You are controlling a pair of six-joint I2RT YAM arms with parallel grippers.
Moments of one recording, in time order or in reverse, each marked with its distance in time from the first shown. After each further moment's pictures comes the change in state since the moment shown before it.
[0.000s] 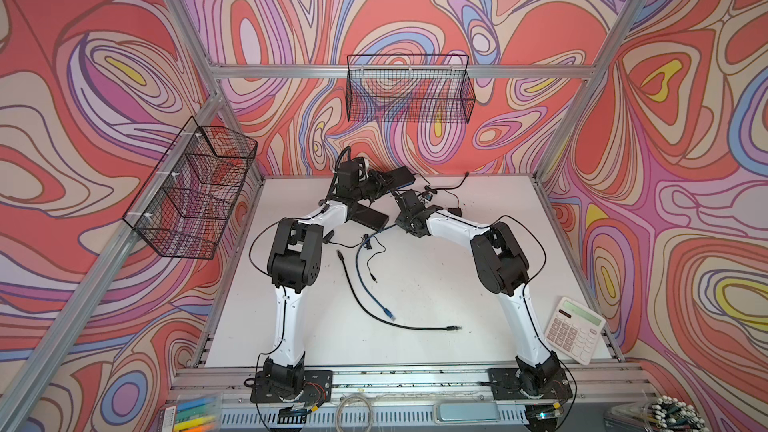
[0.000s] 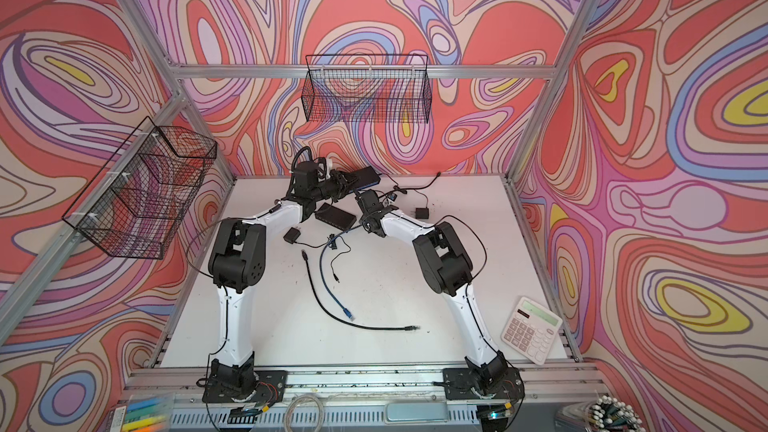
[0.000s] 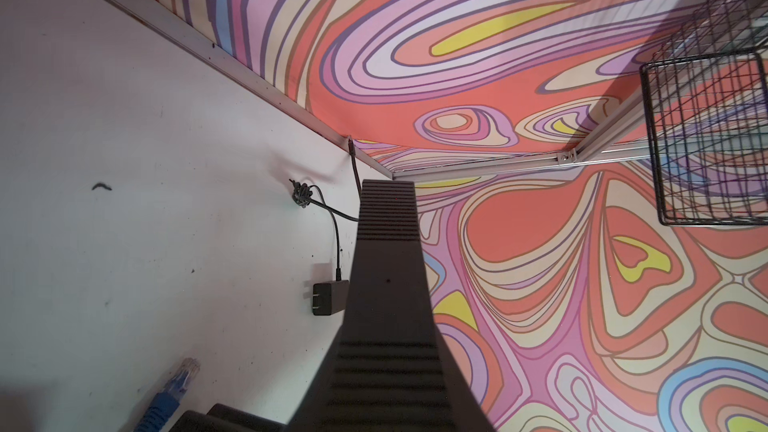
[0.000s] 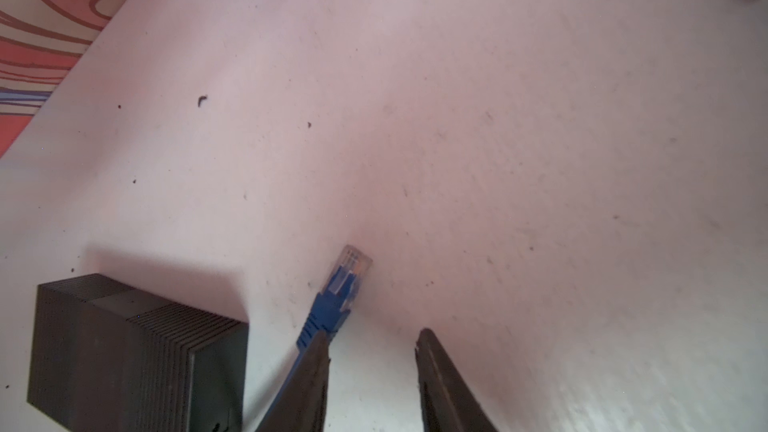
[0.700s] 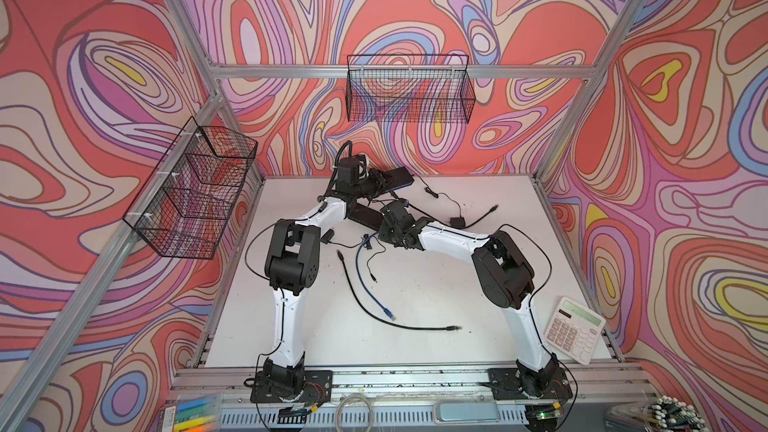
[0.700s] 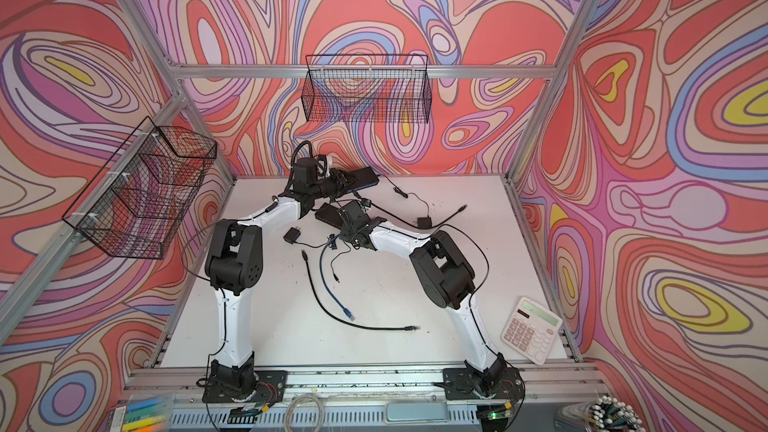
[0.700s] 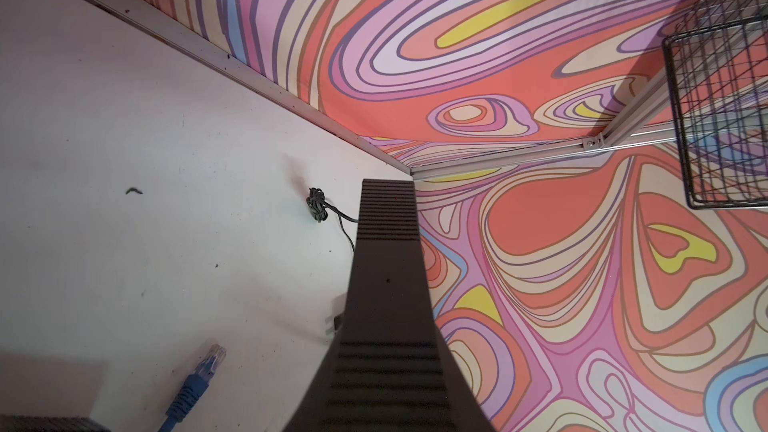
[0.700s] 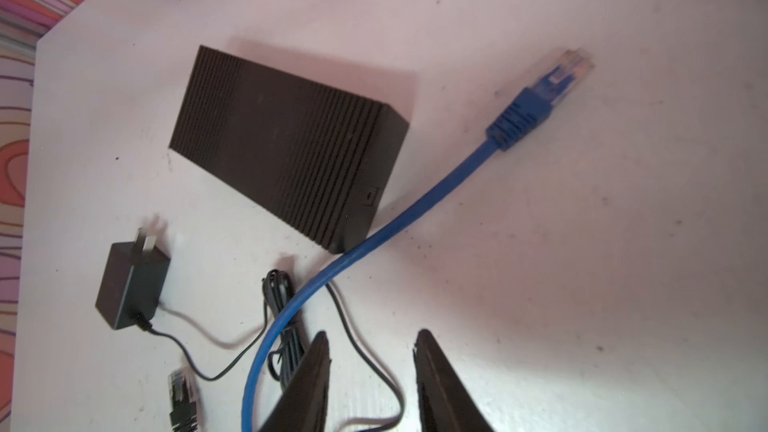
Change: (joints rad) left arm -0.001 -0.035 0.034 -0.126 -0.023 0.105; right arm 0.128 -0.125 -0.134 0.064 -0.085 -0.135
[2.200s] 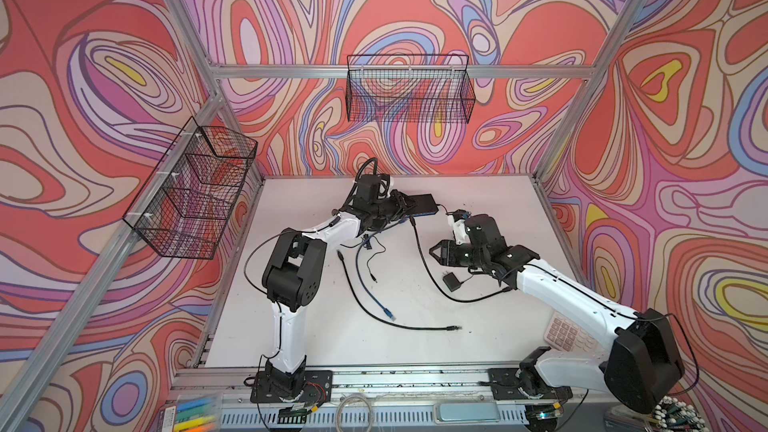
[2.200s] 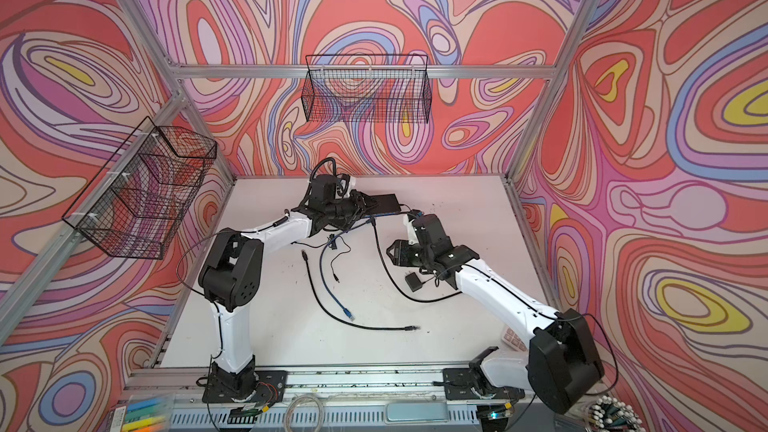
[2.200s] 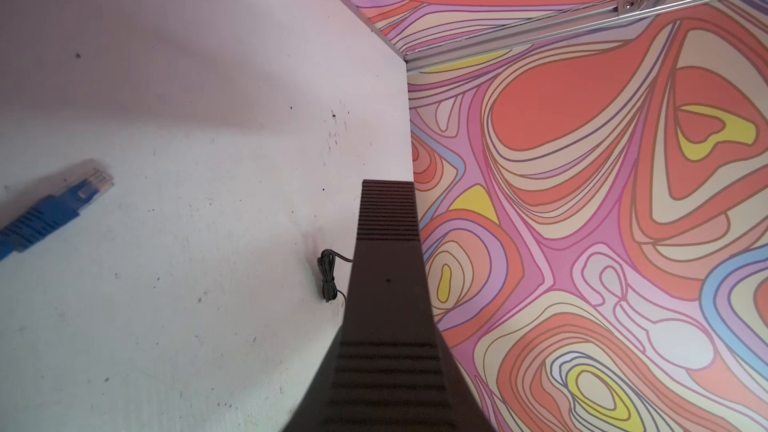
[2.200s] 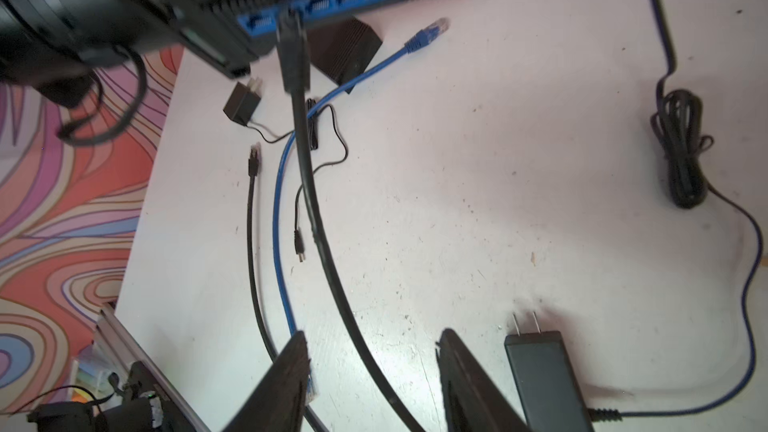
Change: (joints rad) left arm -0.144 -0.147 -0.190 -0.058 0.052 0.043; right arm -0.130 -0.883 -0.737 -0.030 -0.330 -0.372
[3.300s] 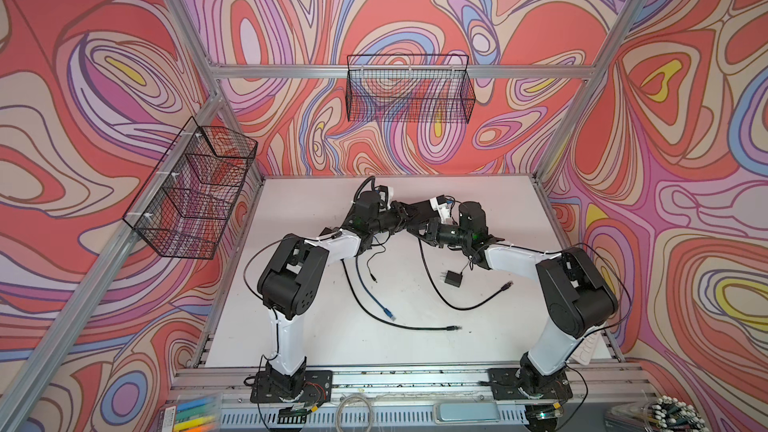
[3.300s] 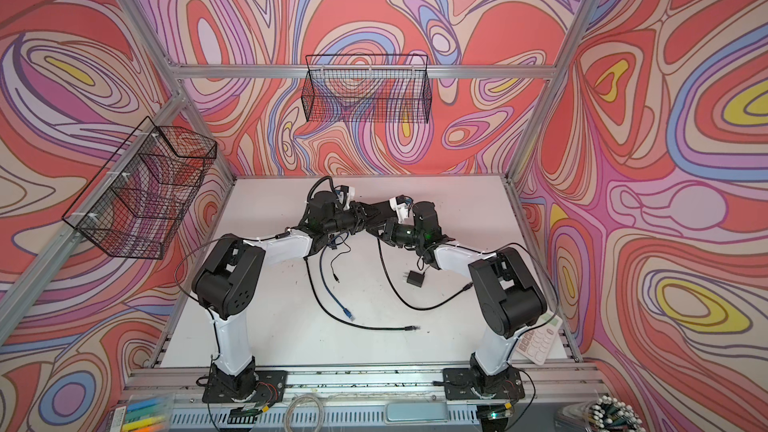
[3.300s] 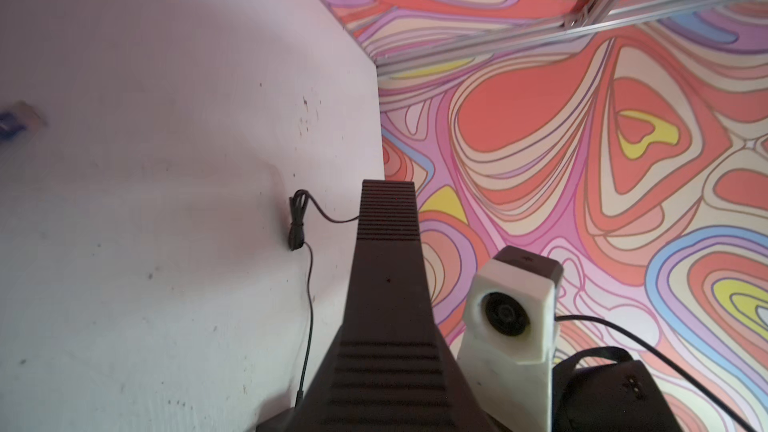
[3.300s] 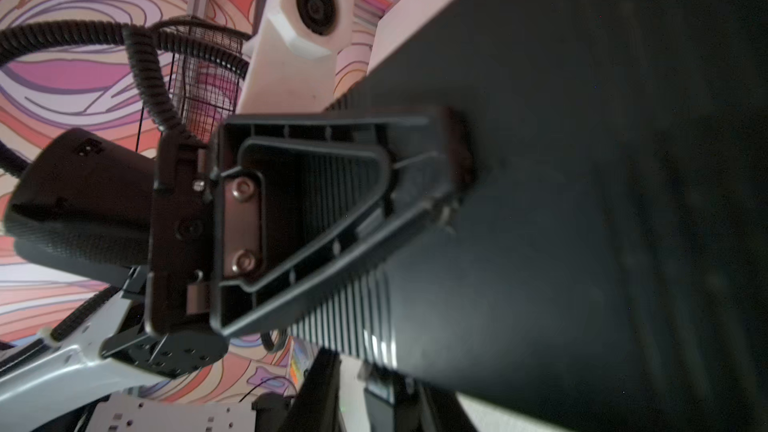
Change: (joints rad) left arm -0.074 -0.053 -0.277 0.360 -0.023 -0.171; right arm -0.170 0.394 -0.033 0.844 -0.575 0.380
